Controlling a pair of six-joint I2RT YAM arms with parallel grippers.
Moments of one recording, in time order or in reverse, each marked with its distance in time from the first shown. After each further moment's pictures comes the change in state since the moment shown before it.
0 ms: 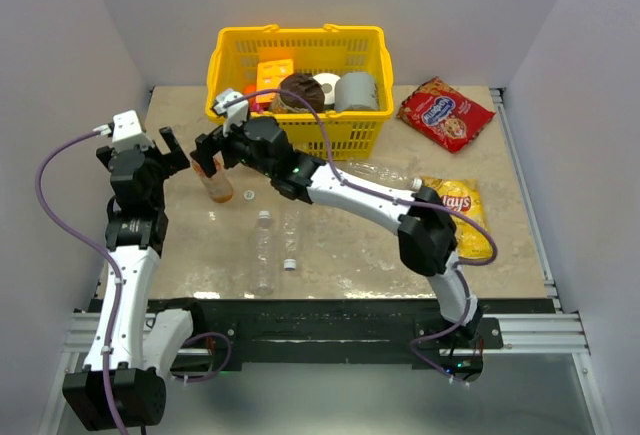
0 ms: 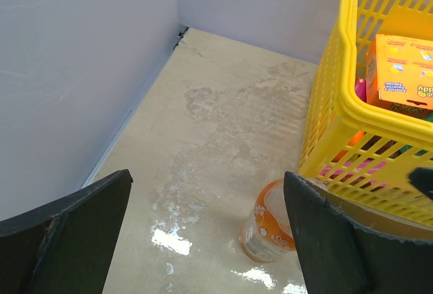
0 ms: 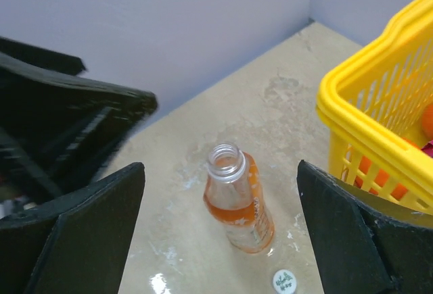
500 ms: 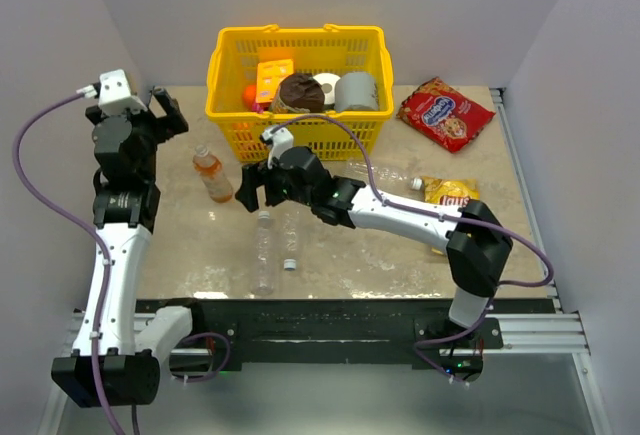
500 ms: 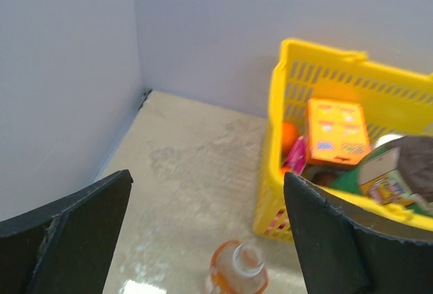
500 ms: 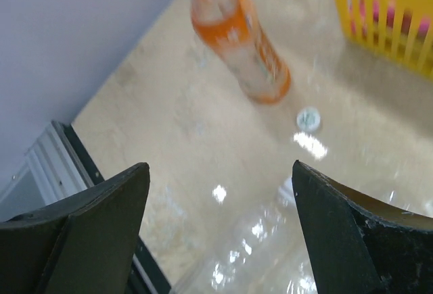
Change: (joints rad) left arm -0.034 0.113 0.232 0.002 0.047 -0.019; right arm 0.000 -0.394 -0.523 -0.101 -0.001 0.284
